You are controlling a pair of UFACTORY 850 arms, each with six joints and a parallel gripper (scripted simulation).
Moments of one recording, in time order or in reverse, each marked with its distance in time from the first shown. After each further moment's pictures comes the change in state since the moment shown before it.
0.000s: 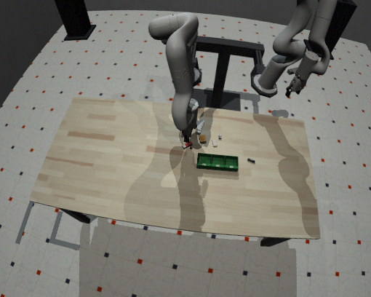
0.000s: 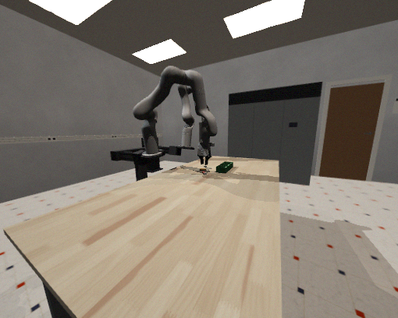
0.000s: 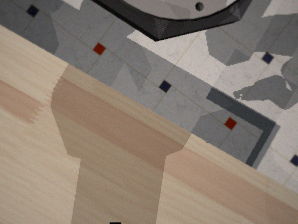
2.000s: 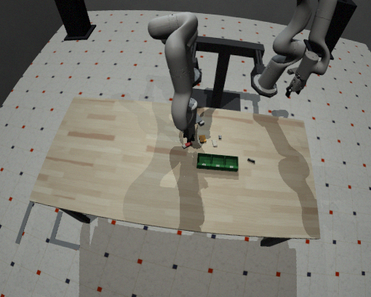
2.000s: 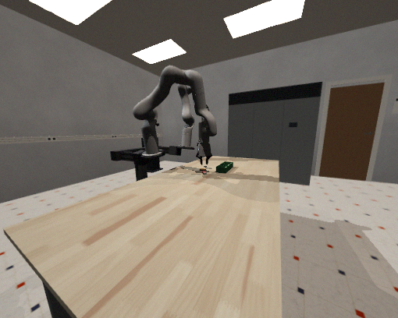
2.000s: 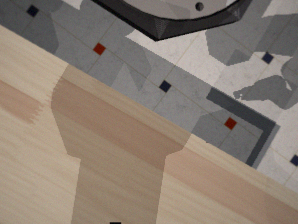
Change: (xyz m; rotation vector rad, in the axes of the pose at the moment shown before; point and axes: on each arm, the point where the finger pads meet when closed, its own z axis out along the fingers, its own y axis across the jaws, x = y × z) left arm 0.000 0.000 0.000 0.000 0.000 0.000; right arm 0.000 0.000 0.000 -0.014 0.014 -0.869
